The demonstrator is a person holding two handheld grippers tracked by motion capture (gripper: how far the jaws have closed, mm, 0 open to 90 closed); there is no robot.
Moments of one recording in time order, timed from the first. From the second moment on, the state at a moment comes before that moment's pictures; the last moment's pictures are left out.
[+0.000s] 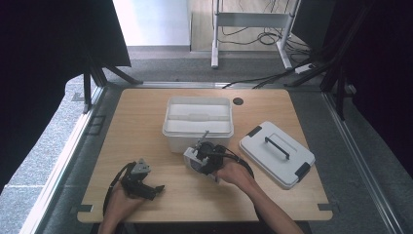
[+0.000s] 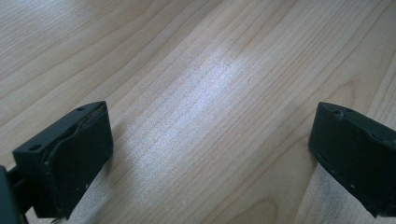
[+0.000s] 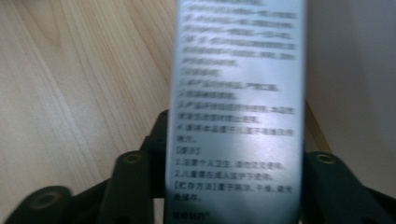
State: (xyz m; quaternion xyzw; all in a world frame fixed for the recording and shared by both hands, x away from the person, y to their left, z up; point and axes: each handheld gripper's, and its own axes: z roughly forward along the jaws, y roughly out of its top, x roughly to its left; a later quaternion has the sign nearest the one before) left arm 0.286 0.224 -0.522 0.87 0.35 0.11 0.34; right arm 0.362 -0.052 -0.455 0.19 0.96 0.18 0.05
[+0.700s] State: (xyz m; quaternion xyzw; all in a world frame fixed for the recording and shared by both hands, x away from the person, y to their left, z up) left arm 0.286 0.223 -0.522 0.87 0.35 0.11 0.34; right arm 0.284 -0.113 -0.440 0.17 0.97 0.20 0.03
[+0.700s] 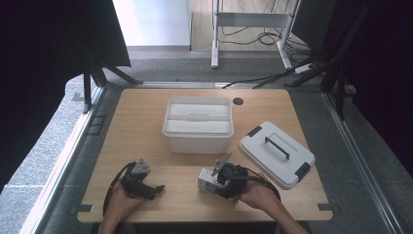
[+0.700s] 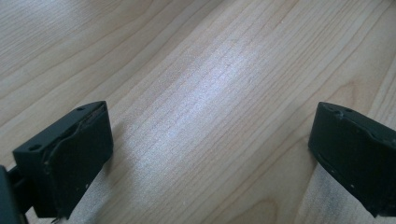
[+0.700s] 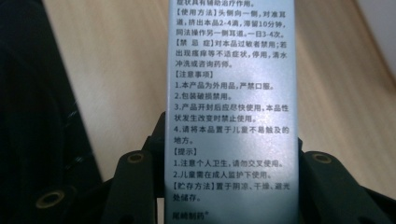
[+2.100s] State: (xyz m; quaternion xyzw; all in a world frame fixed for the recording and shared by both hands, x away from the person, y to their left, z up) left arm 0.296 0.228 -0.515 0.86 0.36 0.09 0.35; right arm 0.321 -0.164 -0.404 0.23 0.93 0.27 0.05
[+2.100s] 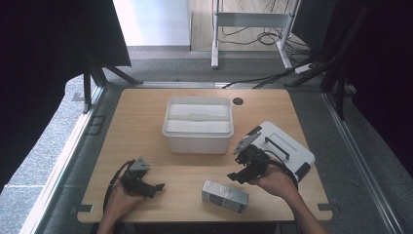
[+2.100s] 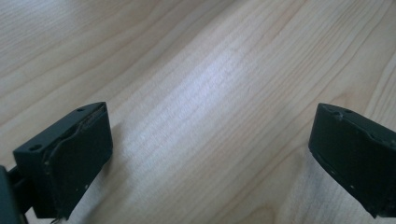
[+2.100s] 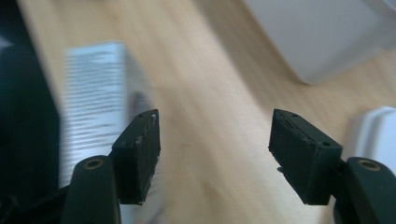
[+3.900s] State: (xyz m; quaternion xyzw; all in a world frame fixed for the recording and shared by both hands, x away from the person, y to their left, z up) left arm 0.326 0.185 -0.448 0.90 0.28 0.10 0.33; right arm 0.347 -0.150 -0.448 0.27 0.88 0.38 0.09
